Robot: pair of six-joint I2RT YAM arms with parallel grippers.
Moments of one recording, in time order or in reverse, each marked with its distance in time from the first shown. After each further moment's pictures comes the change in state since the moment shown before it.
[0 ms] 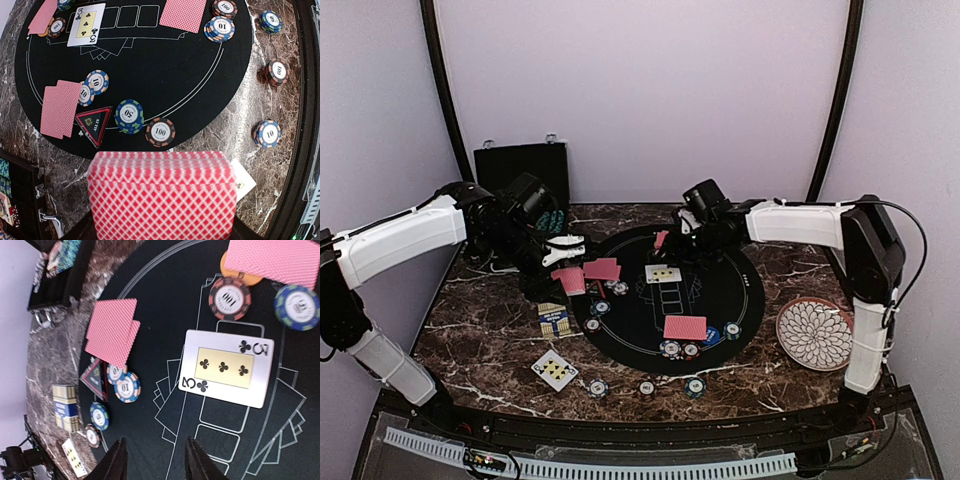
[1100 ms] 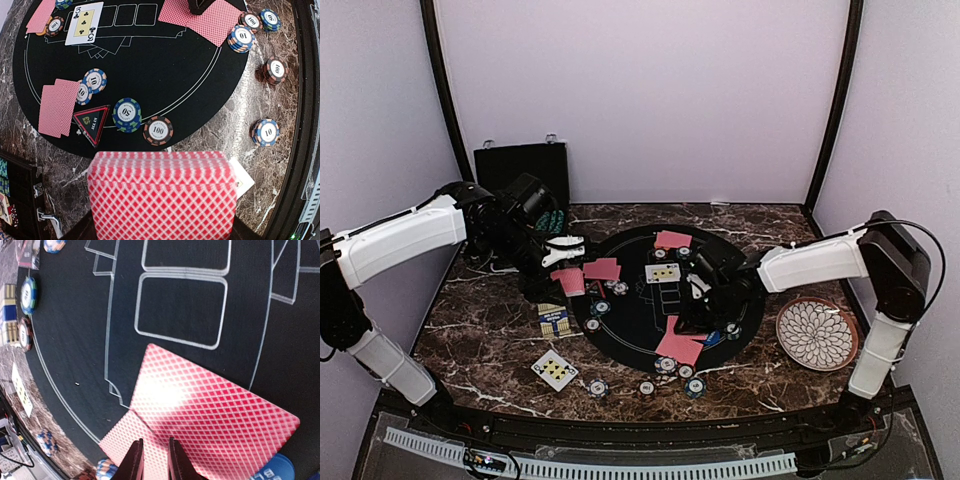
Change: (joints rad) left arm 0.000 0.000 0.001 -0.010 0.003 0.000; right arm 0.148 -0.200 -0.489 0.084 0.013 0.080
